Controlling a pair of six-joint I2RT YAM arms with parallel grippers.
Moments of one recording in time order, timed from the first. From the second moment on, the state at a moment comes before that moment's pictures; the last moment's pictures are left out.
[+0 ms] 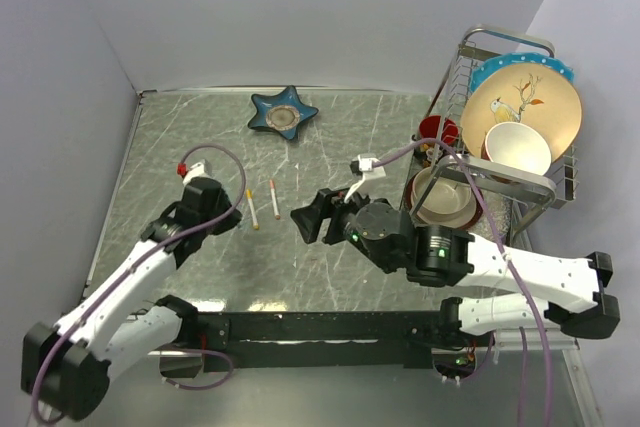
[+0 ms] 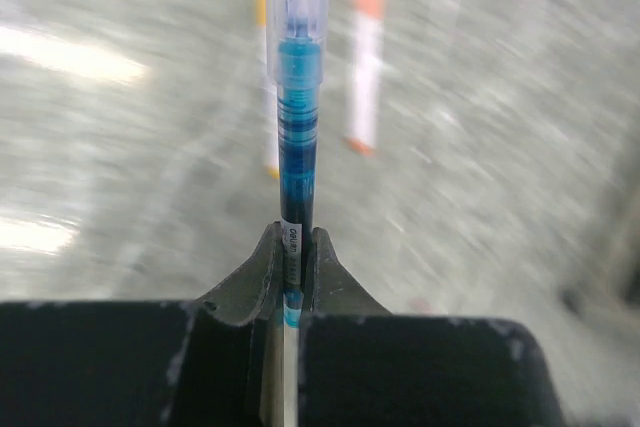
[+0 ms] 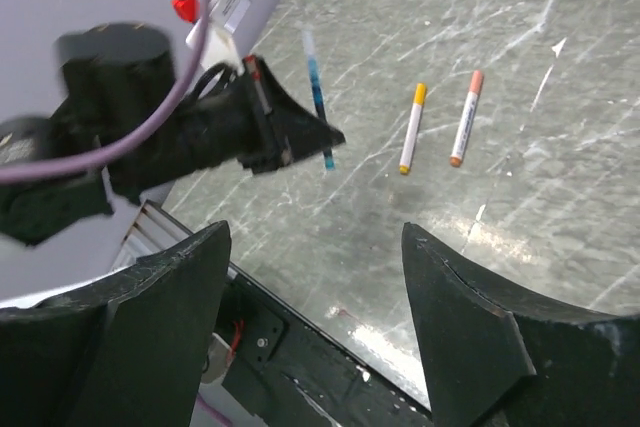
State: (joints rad) left arm -0.43 0.88 0.64 -0.46 -0.15 -0.78; right arm 1.33 1.08 1.13 -0.34 0.61 0.70
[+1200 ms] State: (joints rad) left arm -0.33 0.76 0.76 -0.47 -0.05 -0.62; right arm 1.33 0.99 1.06 -0.36 0.58 0.68
